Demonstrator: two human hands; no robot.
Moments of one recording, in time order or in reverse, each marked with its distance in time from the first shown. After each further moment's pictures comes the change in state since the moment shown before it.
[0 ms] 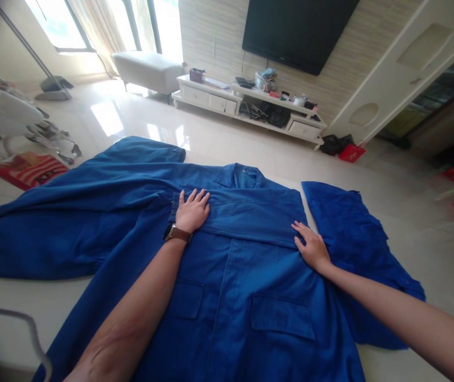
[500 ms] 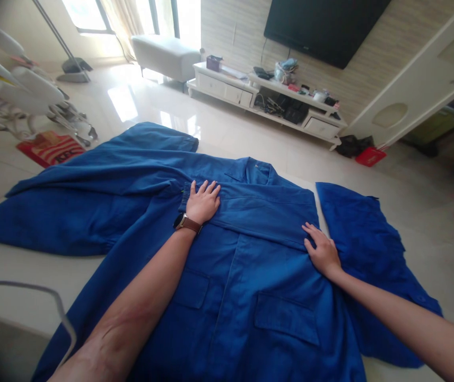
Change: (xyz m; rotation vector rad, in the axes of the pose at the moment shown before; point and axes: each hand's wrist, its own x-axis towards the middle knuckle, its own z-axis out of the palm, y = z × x) left_hand 0.001 0.004 0.000 0.005 0.013 -0.015; right_hand 0.001 0.006 0.000 -0.046 0.007 -0.025
